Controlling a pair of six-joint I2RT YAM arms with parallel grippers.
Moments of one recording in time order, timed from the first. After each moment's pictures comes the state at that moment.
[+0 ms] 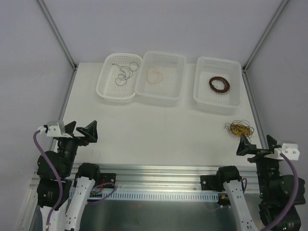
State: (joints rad) left arm -0.15 0.07 0.81 -0.65 -0.09 -0.23; right arm 0.15 0.06 1.09 -0.93 0.24 -0.04
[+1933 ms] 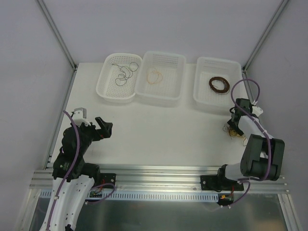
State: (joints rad) left arm -0.15 0.29 0.57 -0.60 0.03 -0.39; right arm -0.19 1.41 0.77 -0.44 0.46 0.62
